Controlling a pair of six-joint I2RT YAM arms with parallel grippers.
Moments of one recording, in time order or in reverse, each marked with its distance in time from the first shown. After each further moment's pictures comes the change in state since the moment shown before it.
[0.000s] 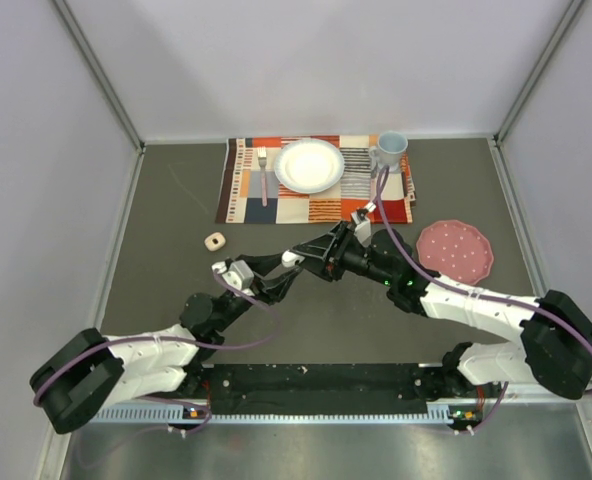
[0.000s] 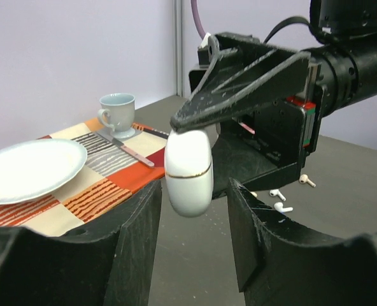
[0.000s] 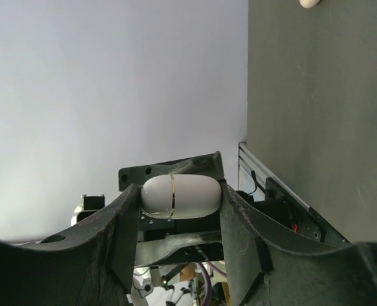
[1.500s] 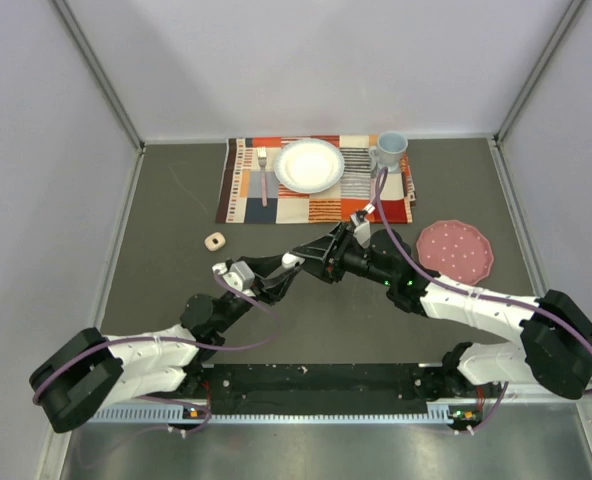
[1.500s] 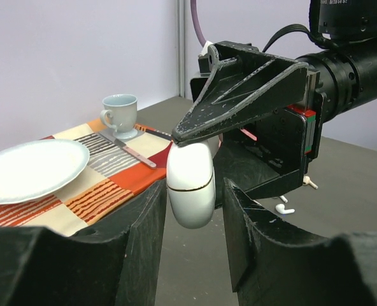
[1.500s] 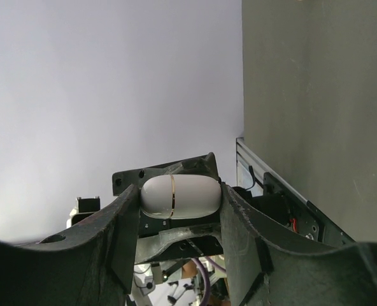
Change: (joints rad) left arm -0.020 -0.011 0.000 0.000 -0.030 0.013; right arm 0.000 -0.003 0.000 -0.038 -0.008 0.008
